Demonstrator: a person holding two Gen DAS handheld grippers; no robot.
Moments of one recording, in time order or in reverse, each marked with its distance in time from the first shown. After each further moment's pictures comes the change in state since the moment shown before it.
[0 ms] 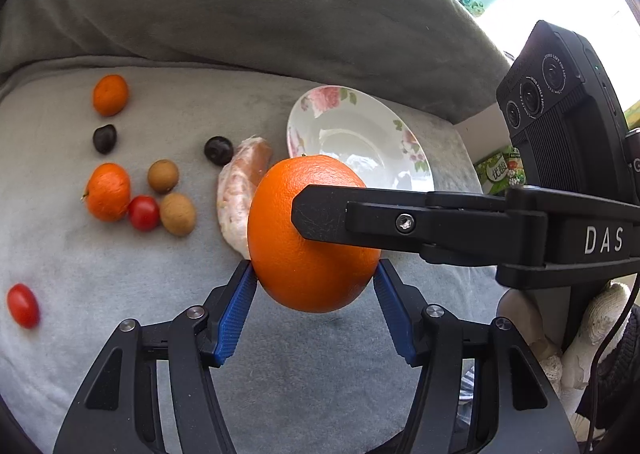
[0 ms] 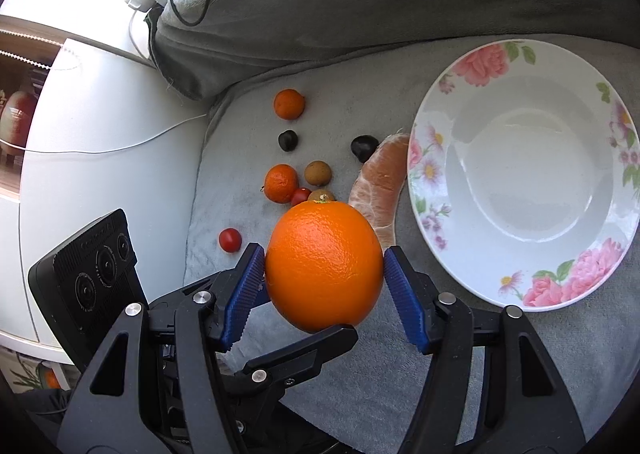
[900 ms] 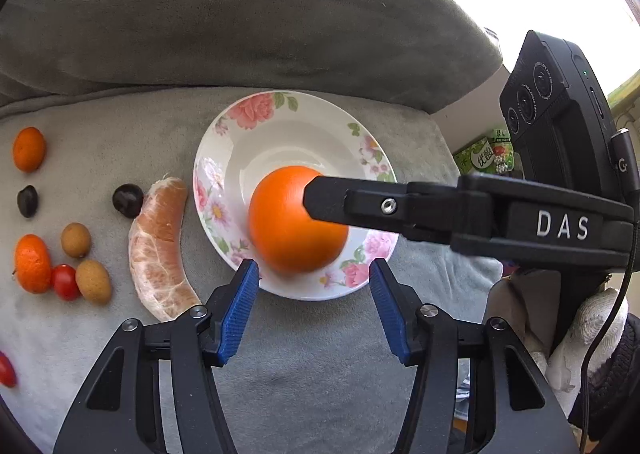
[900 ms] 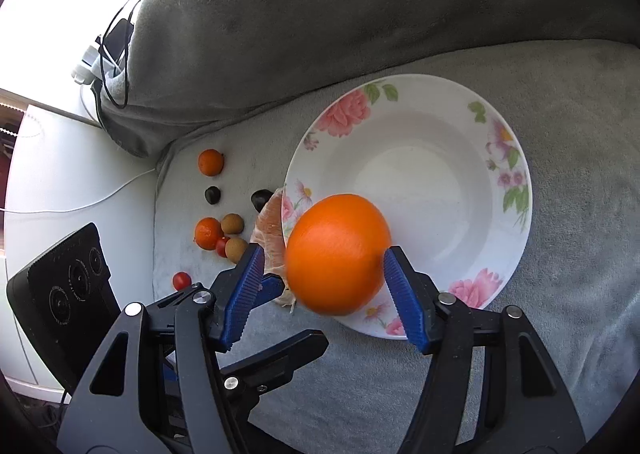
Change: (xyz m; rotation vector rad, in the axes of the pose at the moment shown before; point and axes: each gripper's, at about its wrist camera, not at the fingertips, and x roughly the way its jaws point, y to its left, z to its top) left arm 0.042 -0.042 0.033 0.075 0.041 -0.045; right arm -0.043 -0.064 0.021 0.122 -0.111 -0.130
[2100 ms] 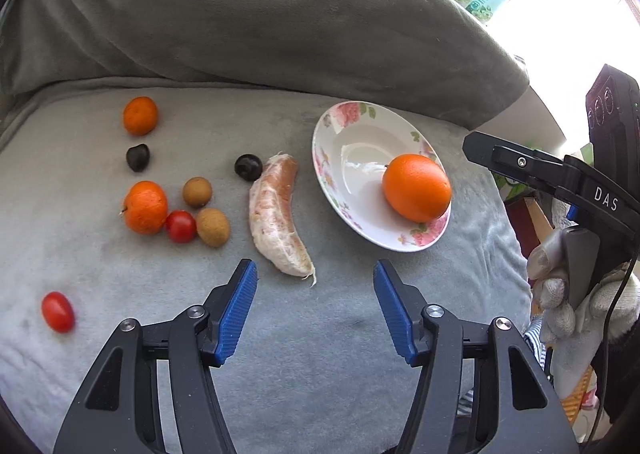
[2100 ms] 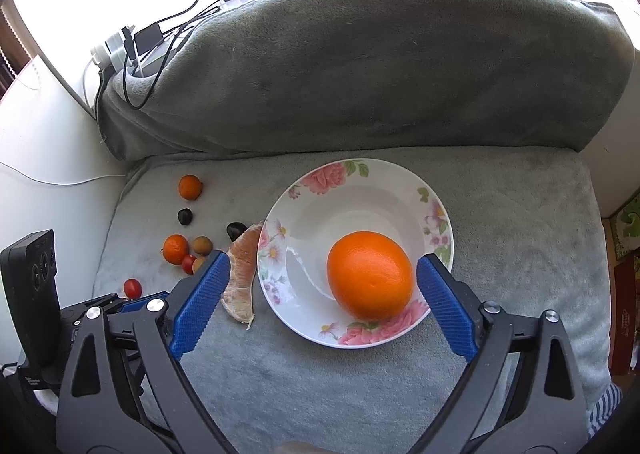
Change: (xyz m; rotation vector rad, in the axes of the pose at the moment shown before) left arm -0.063 0.046 -0.042 -0.066 -0.079 0.146; right arm -0.044 0.044 -0.022 -0.256 -0.216 -0.253
